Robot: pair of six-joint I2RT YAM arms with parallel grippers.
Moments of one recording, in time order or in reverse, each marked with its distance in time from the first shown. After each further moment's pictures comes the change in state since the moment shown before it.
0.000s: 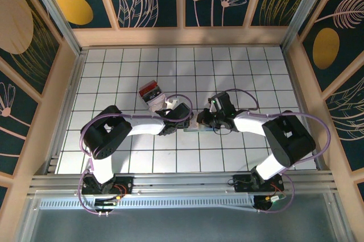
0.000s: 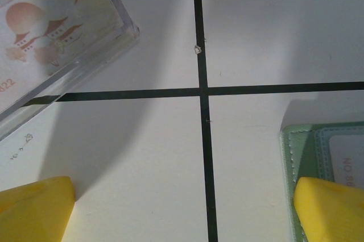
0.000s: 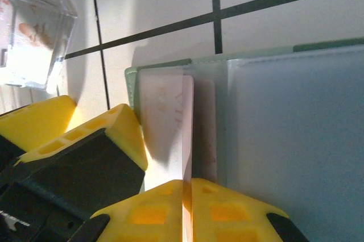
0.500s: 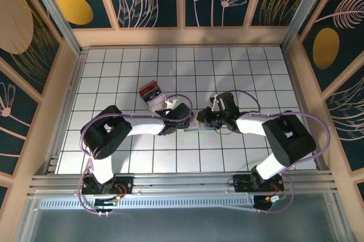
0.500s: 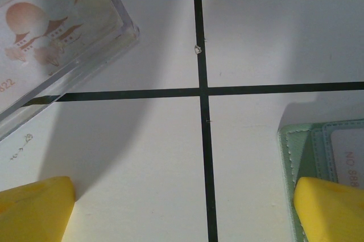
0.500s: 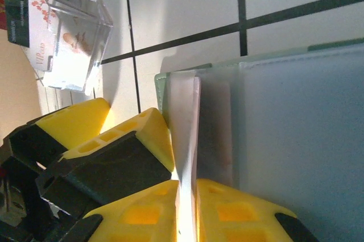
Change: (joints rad) left arm 0.000 0.000 0.000 0.000 0.000 0.000; right arm -0.037 0.003 -0.049 0.145 -0.101 0.048
